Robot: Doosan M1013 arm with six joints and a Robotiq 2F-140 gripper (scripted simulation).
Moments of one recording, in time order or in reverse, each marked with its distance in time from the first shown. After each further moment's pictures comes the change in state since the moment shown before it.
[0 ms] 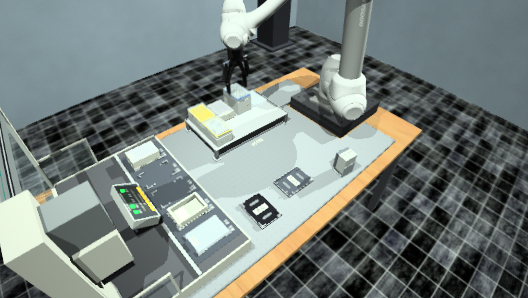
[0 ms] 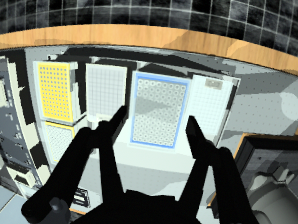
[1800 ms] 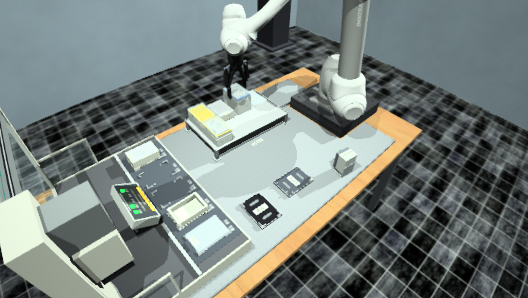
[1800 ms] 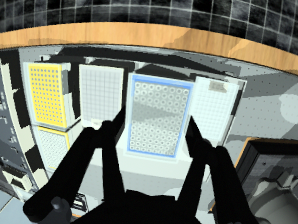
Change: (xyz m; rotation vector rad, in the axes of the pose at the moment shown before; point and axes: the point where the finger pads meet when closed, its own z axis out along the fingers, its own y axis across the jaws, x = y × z) arm 0.000 0.000 0.025 0.000 0.000 0.000
